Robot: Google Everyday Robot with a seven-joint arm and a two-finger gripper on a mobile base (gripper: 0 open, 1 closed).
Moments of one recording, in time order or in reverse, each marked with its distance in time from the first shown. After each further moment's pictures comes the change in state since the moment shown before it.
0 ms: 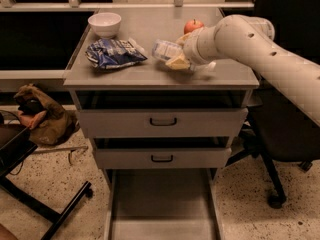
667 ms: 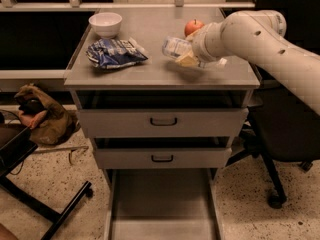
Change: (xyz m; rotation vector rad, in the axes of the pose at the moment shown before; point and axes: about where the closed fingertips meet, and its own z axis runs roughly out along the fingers) arm 0.017 -0.018 -0.024 0.060 0.083 -0.007
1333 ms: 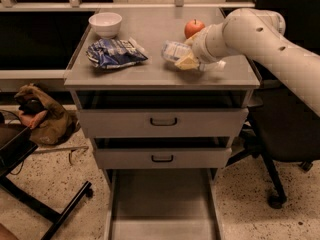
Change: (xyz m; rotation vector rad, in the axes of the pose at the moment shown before) arm 0.004 0.007 0.008 -0.066 -0.006 0.014
